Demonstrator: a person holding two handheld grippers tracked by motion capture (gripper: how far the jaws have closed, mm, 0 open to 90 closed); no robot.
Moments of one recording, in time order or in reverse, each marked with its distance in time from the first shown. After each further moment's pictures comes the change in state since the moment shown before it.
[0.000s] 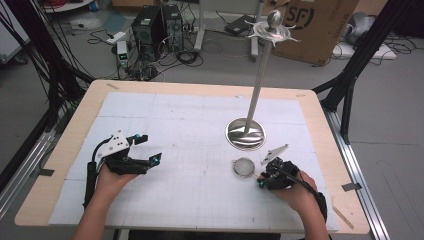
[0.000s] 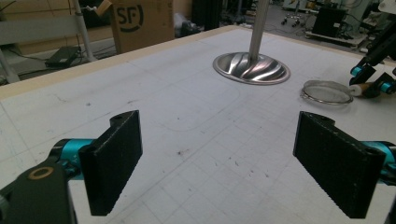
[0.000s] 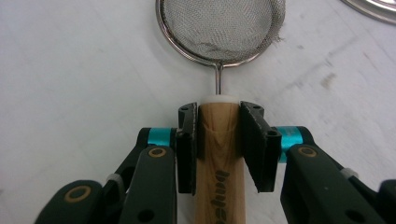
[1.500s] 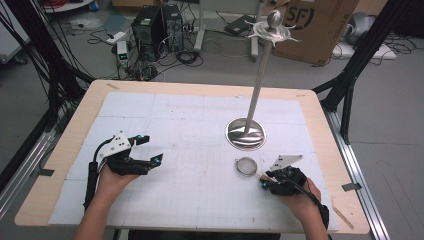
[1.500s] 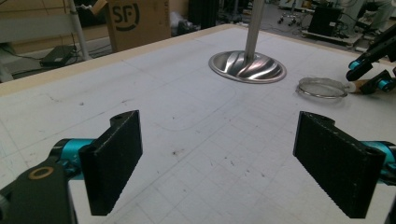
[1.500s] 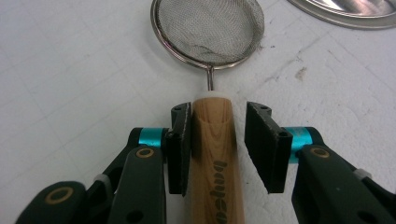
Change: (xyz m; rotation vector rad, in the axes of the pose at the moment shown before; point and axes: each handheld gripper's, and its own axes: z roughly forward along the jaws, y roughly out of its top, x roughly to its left) left arm -0.002 -0.001 0.003 0.005 -0.014 0.000; right arm 0.002 -0.032 -0.003 -0.169 -0.107 0.036
